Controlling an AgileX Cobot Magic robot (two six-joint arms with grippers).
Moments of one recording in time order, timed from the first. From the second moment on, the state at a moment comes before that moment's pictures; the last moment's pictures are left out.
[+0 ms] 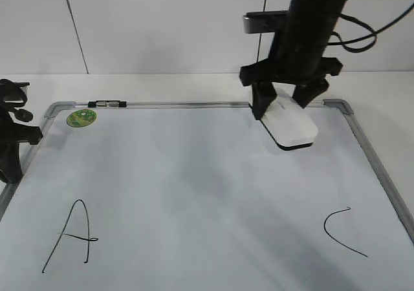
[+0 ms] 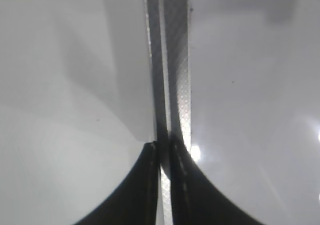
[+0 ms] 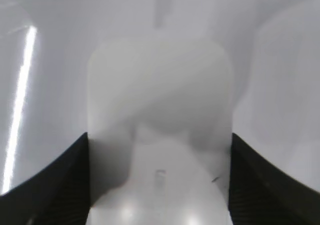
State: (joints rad) left arm -0.02 1.98 -1.31 -0.11 1.04 0.08; right arm 0.39 2.05 -1.81 0.05 1.23 0.08
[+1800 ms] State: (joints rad) left arm -0.02 1.98 -1.31 -0.12 1.04 0.08; right arm 0.04 1.87 -1.29 0.10 0.96 -0.07
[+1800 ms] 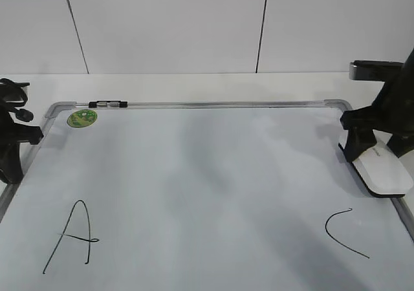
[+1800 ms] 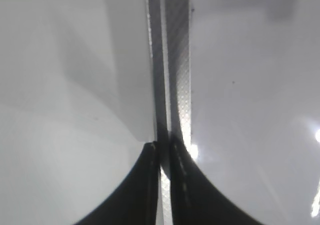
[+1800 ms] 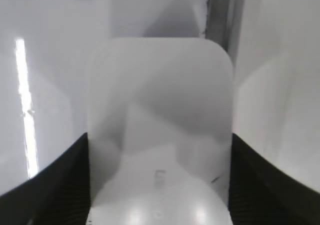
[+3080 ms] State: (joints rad) left arm -0.02 1.98 -1.31 -0.12 1.04 0.08; right arm 0.04 1.87 -1.30 0.12 0.97 -0.06
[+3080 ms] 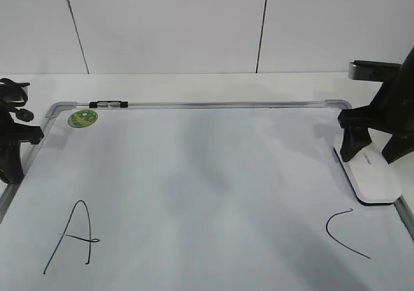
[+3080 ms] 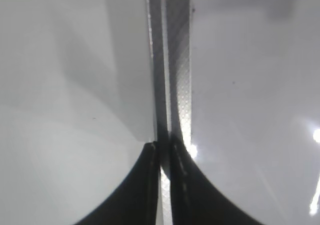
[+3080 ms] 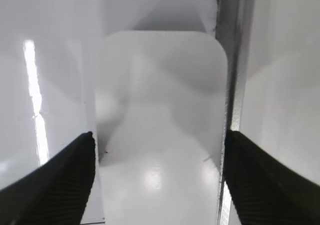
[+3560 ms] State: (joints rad) left arm -0.02 1.98 -1.31 -0.12 1.05 0.08; right arm 0.04 1.87 -1.51 0.12 1.21 -0.05
